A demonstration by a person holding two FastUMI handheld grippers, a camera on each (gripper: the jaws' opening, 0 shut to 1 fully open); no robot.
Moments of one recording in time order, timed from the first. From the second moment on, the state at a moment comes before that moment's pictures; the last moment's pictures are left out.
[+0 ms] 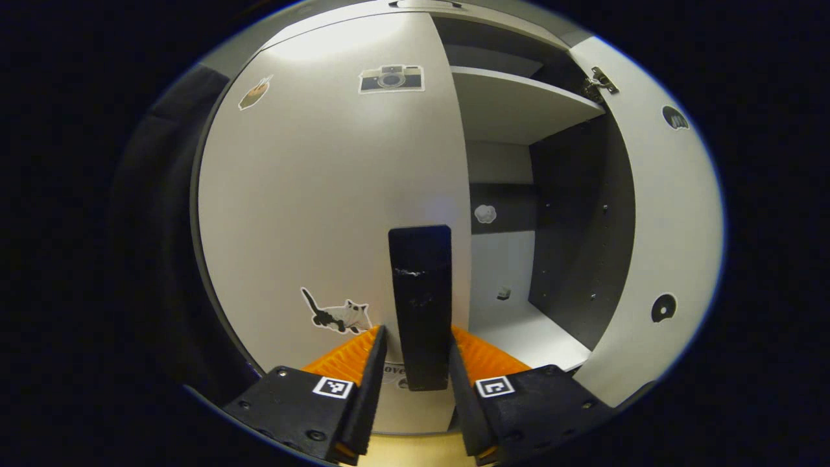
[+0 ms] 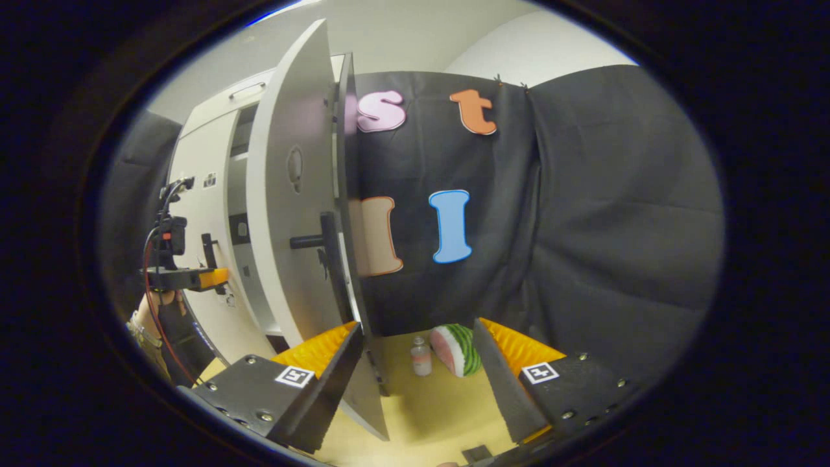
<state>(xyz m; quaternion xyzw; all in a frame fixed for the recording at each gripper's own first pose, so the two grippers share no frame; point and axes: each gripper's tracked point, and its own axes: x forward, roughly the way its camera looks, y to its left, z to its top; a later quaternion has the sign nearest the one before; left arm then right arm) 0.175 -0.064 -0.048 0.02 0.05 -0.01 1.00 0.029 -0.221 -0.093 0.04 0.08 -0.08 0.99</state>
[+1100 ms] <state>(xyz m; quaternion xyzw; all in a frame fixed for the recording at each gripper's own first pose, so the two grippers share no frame) 0.159 -0.052 -0.050 0.02 0.06 -0.05 1.00 -0.018 -0.216 -0.092 0.07 0.08 -0.07 0.99</state>
